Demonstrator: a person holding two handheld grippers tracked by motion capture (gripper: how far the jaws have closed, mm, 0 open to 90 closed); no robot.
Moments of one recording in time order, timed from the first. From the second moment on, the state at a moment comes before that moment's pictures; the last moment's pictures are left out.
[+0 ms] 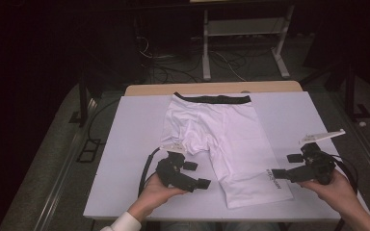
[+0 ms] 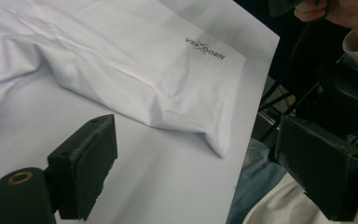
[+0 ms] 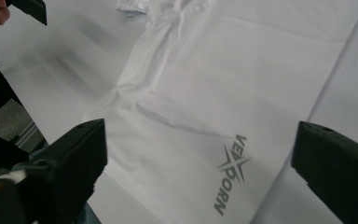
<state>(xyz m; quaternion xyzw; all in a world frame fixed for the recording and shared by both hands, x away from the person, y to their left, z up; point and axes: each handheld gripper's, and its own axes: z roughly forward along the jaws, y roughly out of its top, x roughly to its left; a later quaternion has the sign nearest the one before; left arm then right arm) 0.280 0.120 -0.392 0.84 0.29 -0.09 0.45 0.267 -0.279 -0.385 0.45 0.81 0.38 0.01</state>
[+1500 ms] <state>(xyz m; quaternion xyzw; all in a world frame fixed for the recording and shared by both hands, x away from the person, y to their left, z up) 0.347 0.209 -0.350 0.83 0.36 0.03 0.42 0.348 -0.140 -0.356 0.37 0.84 0.39 0.02</state>
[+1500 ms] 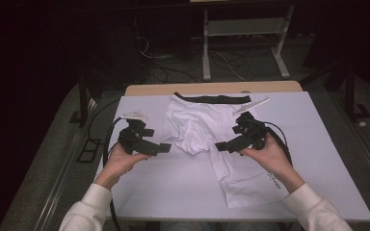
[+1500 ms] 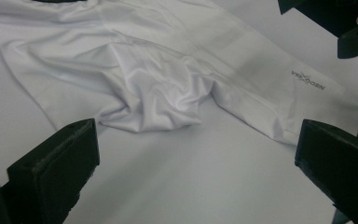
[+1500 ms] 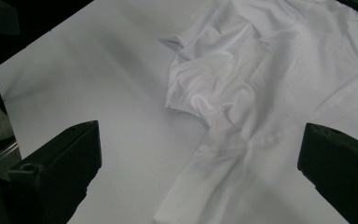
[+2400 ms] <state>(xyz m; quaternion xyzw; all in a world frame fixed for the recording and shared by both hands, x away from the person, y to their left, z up) 0.394 0.227 -0.395 0.79 0.43 0.04 0.44 0.374 -0.073 -0.403 0.35 0.84 0.41 -0.01</state>
